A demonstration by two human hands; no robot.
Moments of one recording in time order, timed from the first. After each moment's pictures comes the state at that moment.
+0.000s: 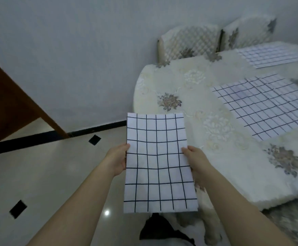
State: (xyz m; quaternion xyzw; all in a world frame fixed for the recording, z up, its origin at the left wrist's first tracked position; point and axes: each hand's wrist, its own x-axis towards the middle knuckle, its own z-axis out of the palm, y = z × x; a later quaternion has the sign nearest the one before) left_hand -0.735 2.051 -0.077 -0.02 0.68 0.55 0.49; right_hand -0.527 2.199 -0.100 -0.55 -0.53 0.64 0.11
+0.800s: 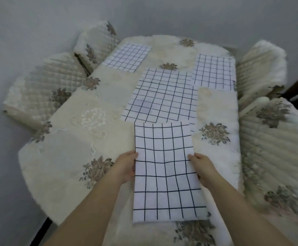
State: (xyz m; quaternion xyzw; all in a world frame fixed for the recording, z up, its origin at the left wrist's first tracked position) left_hand -0.715 2.392 -0.088 0.27 0.61 0.22 0.71; right_hand -0.483 2.302 -0.083 -0.76 -0.16 0.50 0.38
